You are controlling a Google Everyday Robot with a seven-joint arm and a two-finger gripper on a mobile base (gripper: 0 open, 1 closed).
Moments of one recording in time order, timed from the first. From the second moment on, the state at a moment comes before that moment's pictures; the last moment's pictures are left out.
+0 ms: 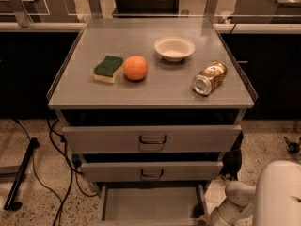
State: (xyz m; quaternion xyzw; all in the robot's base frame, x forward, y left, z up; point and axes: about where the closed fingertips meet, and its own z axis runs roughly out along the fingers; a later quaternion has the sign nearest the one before) arm 0.326 -0.239 0.225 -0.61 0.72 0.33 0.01
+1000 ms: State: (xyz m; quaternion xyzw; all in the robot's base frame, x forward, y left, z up) arm 0.358 -0.262 0.244 -0.63 0.72 0.28 0.10
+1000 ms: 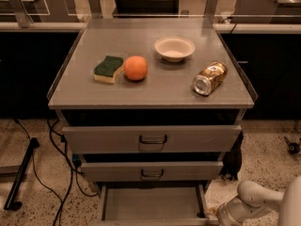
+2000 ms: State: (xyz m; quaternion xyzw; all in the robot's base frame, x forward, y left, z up) arm 0.467 -0.425 0.294 -0.59 0.78 0.17 0.07
